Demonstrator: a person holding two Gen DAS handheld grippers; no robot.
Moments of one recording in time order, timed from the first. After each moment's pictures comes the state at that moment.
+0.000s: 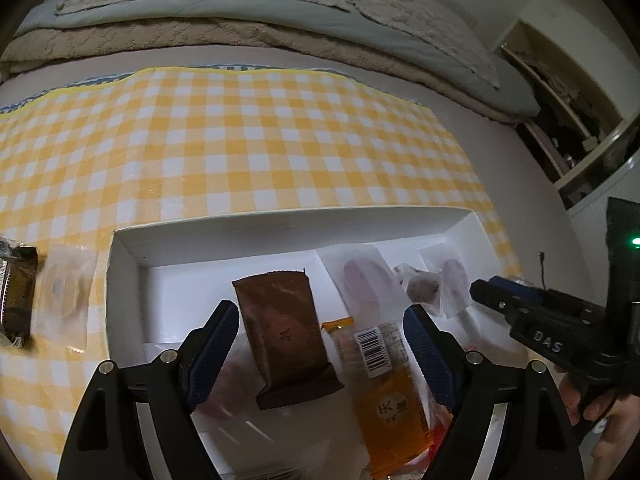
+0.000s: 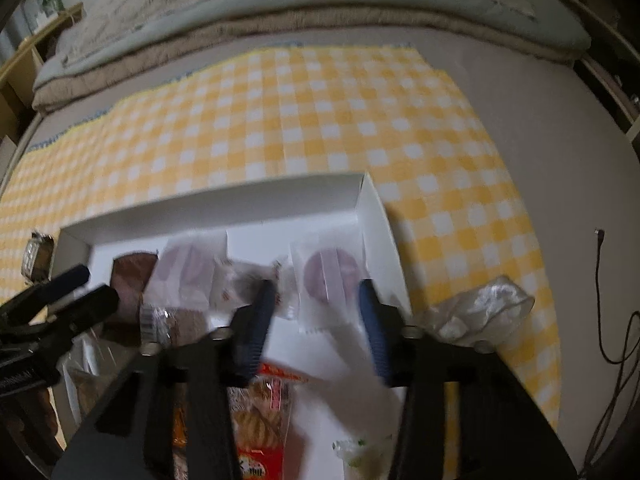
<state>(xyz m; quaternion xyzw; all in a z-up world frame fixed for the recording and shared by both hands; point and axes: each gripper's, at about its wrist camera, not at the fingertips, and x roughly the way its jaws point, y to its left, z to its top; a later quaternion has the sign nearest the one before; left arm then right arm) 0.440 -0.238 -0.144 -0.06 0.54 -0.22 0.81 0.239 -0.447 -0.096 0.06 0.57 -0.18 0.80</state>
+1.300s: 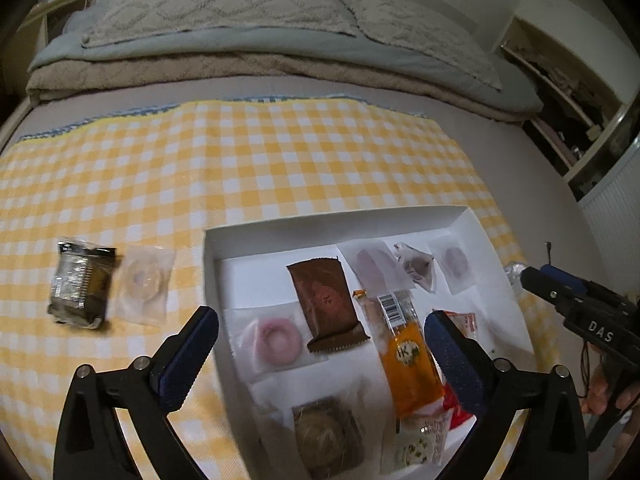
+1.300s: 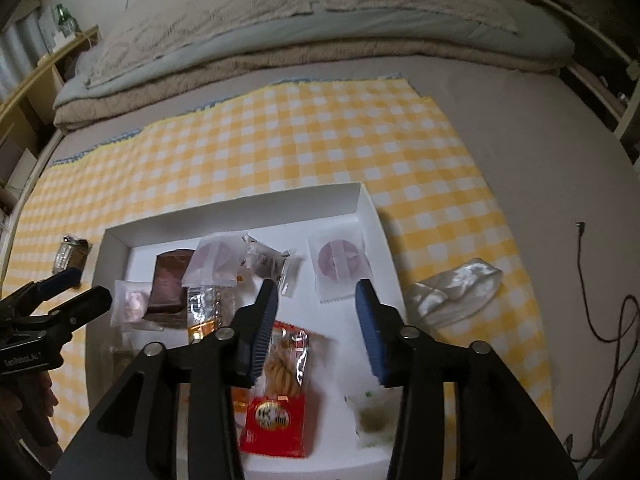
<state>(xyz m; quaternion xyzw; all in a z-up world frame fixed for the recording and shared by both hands) 0.383 -0.191 -0.070 -0.02 0.51 -0.19 0.84 0.197 -0.421 -0.037 0.07 0.51 -0.18 0.84</state>
